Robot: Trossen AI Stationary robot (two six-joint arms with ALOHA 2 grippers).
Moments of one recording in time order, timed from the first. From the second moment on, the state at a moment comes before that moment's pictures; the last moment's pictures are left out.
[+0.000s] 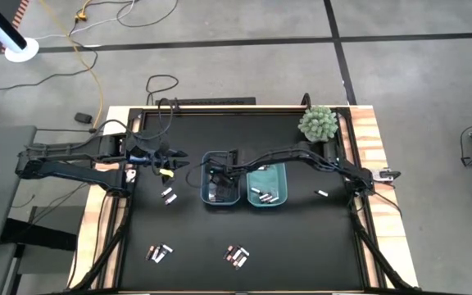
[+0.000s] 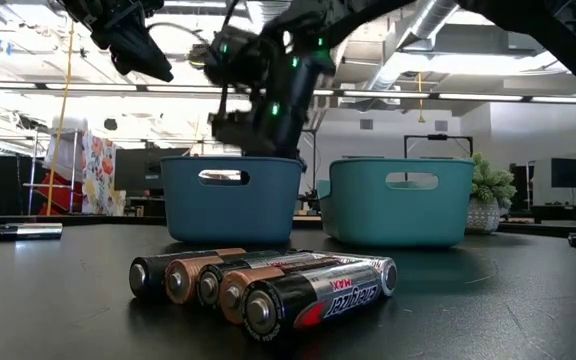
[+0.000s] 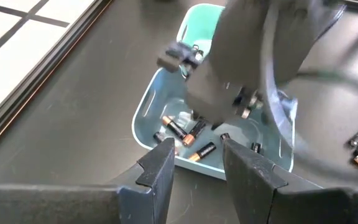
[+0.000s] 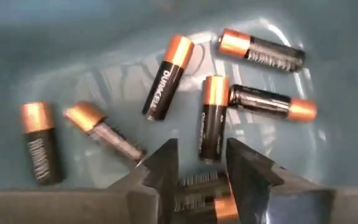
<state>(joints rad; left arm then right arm) 0.10 0.85 0.85 -0.62 -0.15 -0.13 -0.06 2.29 1.89 -0.81 0.09 0.20</state>
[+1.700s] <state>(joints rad) 0.10 0.85 0.85 -0.64 -0.15 -0.13 0.25 1.10 0.79 -1.23 0.07 0.92</state>
